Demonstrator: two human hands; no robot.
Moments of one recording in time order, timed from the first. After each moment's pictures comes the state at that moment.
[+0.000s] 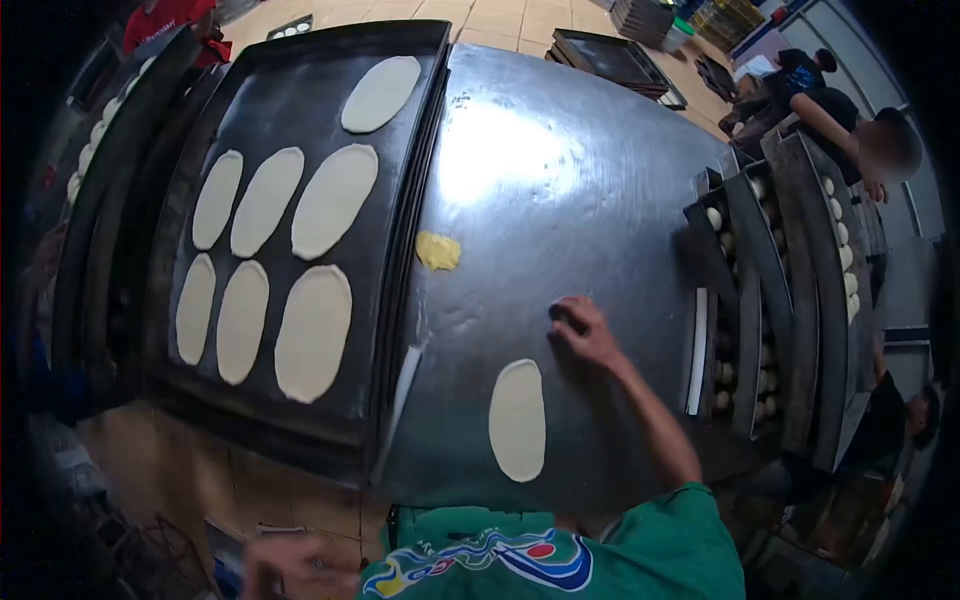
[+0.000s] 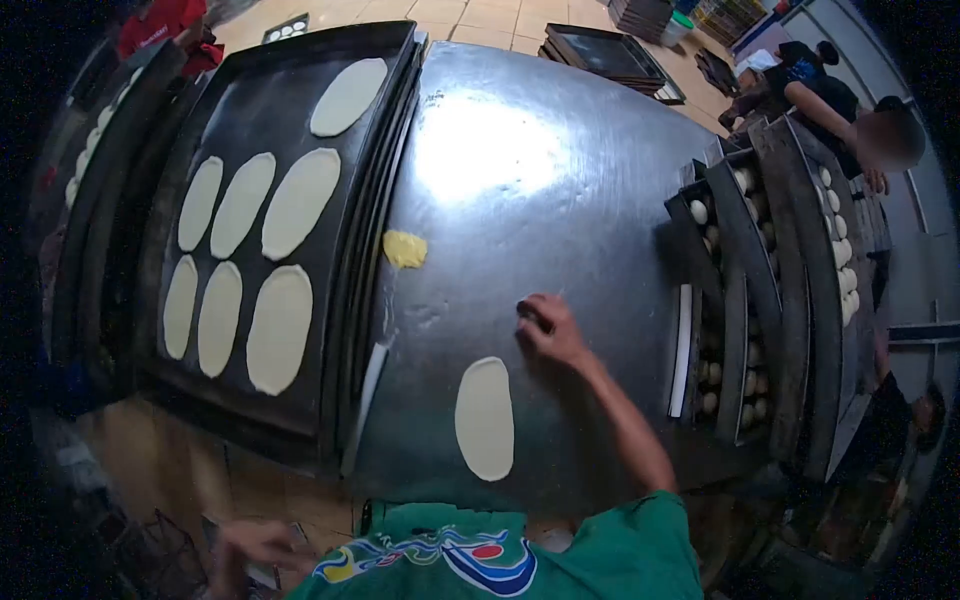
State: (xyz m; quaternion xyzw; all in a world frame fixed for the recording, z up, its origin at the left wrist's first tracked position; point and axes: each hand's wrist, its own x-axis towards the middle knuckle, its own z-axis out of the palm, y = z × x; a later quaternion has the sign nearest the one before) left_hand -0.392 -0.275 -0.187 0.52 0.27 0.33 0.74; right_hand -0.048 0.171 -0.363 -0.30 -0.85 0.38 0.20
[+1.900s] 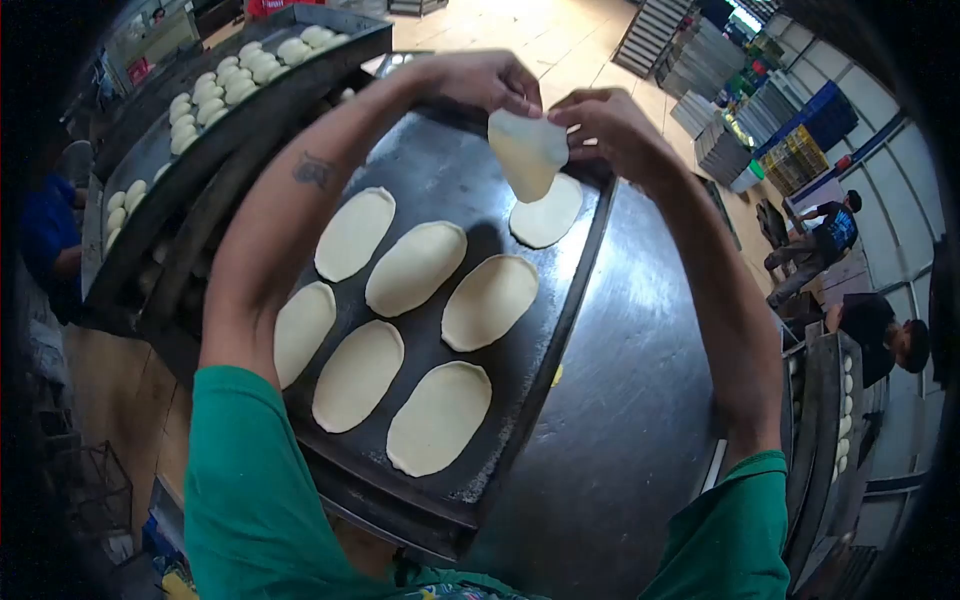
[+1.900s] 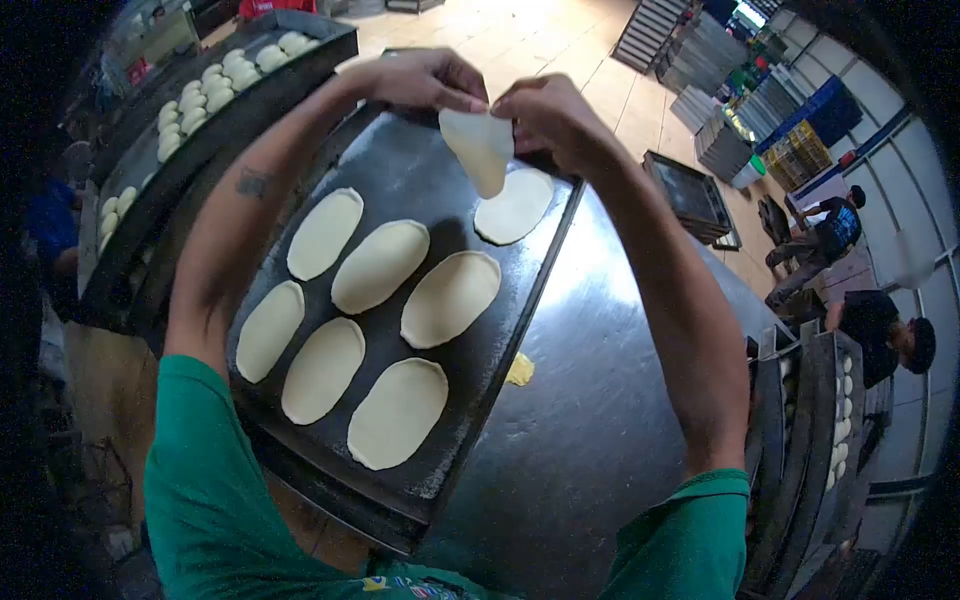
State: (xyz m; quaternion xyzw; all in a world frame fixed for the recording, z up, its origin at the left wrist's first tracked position) left_hand -0.695 0.183 -0.037 0.73 0.57 0.26 0.27; right_hand -0.494 0.273 -0.026 -0.22 -0.80 0.55 0.14
